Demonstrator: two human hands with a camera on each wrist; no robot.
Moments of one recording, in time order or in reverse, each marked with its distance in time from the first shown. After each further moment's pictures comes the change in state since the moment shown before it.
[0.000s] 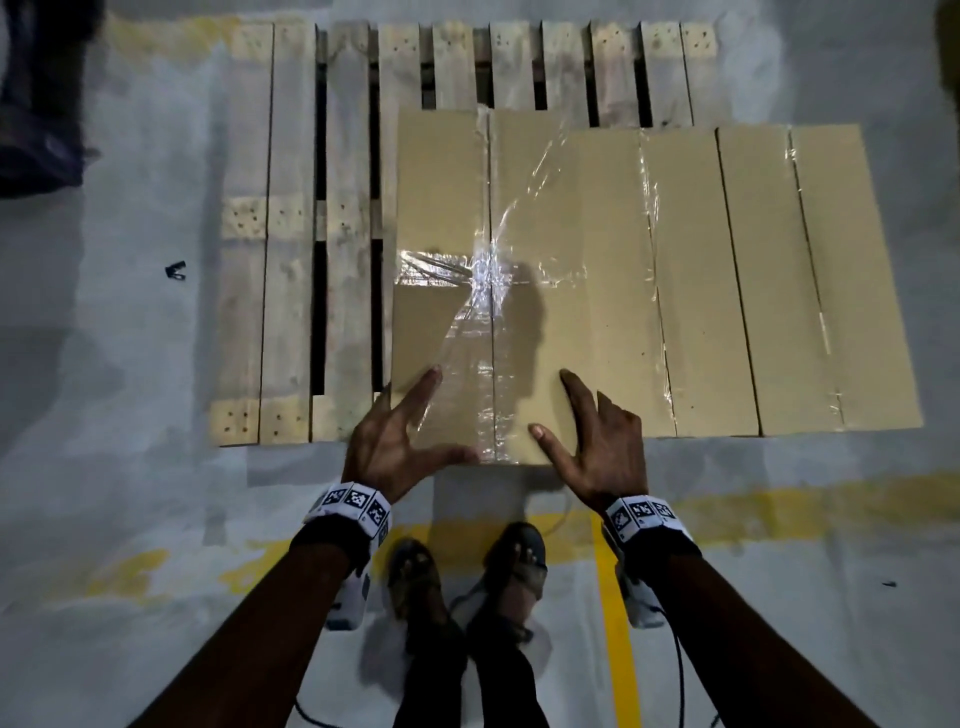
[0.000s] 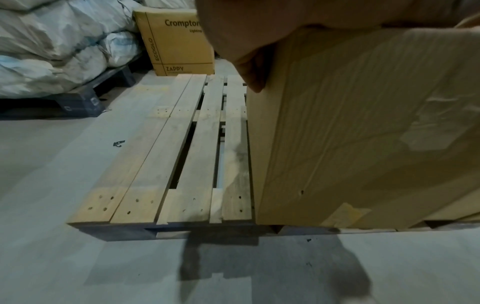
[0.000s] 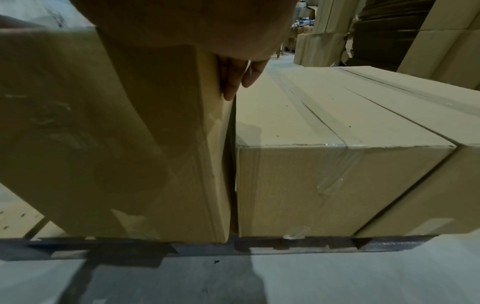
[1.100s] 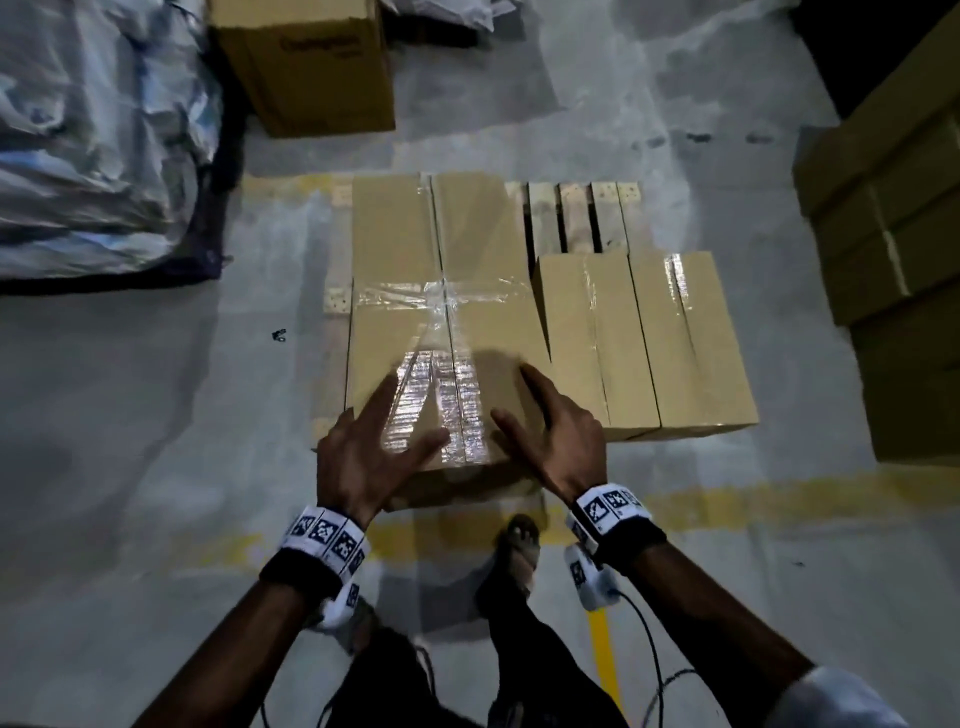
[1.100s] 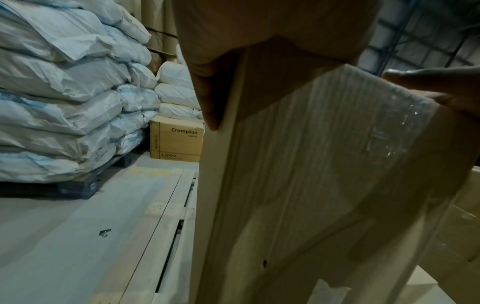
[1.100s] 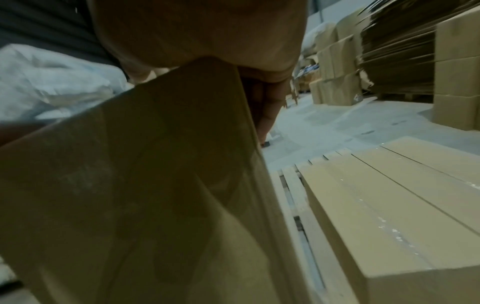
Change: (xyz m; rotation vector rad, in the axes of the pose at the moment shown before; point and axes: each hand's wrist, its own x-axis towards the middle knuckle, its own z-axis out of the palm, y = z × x) left_hand -0.297 0.168 -0.247 0.167 0.354 0.010; right_hand -0.176 -0.244 -0.283 0.225 0.064 0.005
